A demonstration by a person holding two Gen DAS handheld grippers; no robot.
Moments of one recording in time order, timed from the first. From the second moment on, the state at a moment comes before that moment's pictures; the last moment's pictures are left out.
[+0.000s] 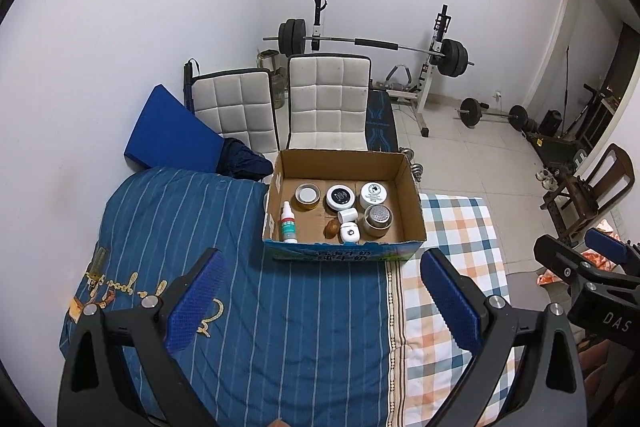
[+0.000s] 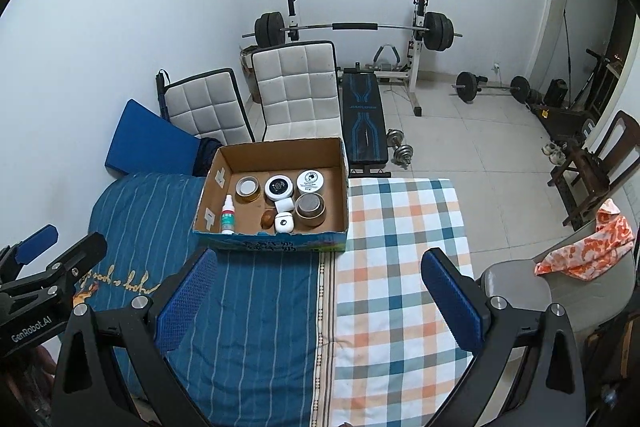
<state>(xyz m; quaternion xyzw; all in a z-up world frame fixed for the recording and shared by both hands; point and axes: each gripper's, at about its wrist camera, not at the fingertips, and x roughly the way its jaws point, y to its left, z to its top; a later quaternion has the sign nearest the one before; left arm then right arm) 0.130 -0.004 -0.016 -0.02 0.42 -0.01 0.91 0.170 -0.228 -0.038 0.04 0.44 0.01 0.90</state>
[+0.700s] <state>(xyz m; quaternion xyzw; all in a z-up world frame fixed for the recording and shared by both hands) 0.134 -0.002 -0.012 -0.01 0.42 -0.01 0.91 0.174 -0.223 -0.041 0.03 0.44 0.00 0.90</state>
